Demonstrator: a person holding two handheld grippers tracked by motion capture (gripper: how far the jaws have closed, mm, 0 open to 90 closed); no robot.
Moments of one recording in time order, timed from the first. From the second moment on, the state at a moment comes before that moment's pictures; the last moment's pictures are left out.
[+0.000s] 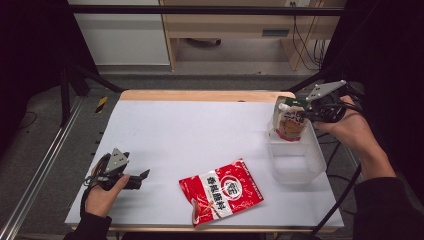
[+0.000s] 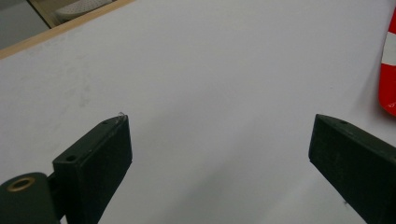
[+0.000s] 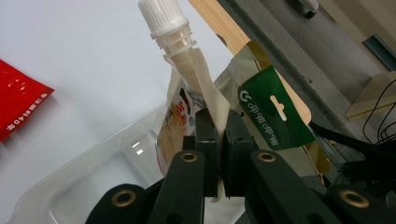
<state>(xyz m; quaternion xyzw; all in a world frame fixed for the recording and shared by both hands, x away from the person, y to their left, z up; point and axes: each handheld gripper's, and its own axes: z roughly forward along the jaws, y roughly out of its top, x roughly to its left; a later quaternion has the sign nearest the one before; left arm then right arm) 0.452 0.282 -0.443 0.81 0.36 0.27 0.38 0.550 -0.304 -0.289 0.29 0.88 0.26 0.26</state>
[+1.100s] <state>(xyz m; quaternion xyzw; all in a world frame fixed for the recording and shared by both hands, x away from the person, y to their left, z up) 0.452 0.283 -0.442 0.81 0.36 0.26 0.38 0.553 -0.303 -0.313 0.28 0.89 0.28 0.24</state>
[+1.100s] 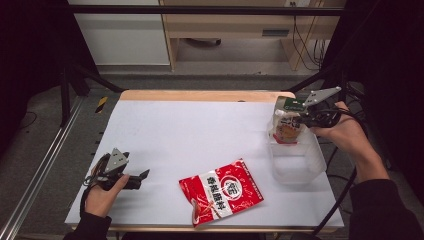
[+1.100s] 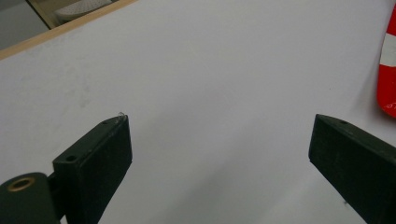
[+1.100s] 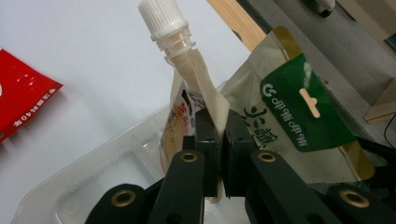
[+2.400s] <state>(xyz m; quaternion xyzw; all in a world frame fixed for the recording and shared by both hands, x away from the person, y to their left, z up) 0.452 0.282 -0.443 0.81 0.35 0.26 0.38 0.556 -0.303 -0.346 0.30 0.89 0.28 0.21</state>
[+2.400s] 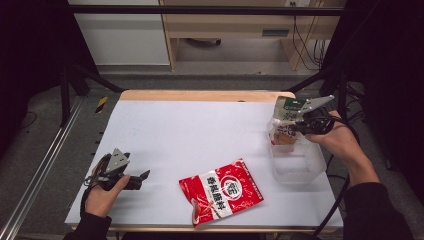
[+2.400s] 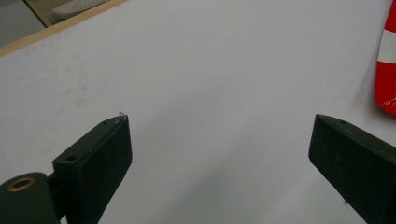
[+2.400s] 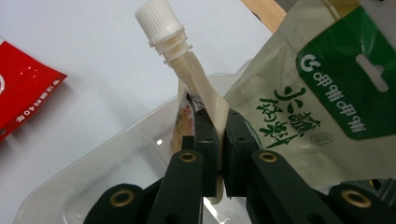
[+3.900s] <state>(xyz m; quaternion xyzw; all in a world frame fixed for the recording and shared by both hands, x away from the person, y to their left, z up) 0.443 0.241 -0.440 0.84 0.30 0.24 0.38 0.430 -0.233 -0.312 0.34 0.81 0.39 0.29</state>
